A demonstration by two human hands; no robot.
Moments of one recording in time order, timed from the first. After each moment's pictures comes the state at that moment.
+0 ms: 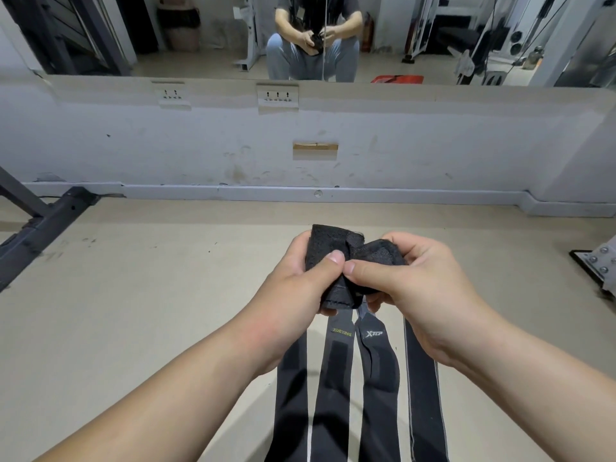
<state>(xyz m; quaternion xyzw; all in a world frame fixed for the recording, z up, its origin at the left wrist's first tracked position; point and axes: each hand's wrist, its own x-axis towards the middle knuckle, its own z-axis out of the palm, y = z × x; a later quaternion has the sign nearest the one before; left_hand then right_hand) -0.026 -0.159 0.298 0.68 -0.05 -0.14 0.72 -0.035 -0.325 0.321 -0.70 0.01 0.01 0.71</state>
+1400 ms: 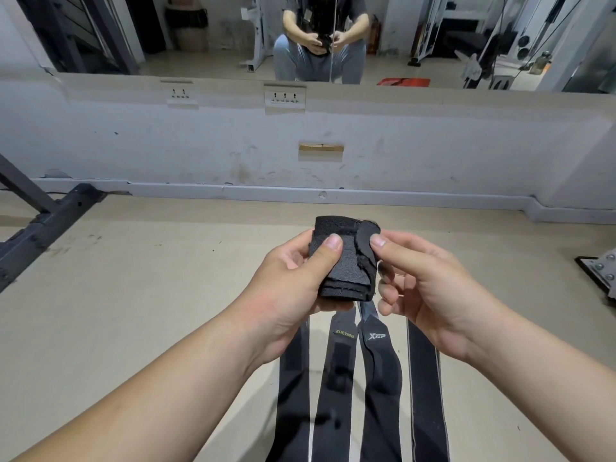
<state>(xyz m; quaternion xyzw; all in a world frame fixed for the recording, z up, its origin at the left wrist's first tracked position) -0.019 -0.151 0.303 0.61 -0.04 -0.15 0.78 -0.023 -0.334 0.317 -0.61 0.10 0.10 0.78</state>
